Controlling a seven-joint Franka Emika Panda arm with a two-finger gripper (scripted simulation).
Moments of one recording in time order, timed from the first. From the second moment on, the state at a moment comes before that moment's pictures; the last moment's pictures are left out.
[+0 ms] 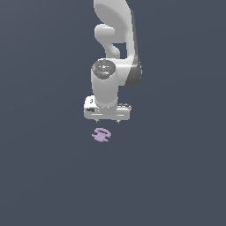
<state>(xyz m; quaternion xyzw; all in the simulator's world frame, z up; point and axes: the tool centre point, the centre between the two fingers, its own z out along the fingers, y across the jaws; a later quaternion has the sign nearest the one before) -0.014 -0.025 0.144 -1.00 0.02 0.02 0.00</state>
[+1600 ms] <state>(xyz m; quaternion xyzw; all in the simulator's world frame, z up) -0.008 -0.007 0.139 -1.00 -0.07 0.01 0.01</state>
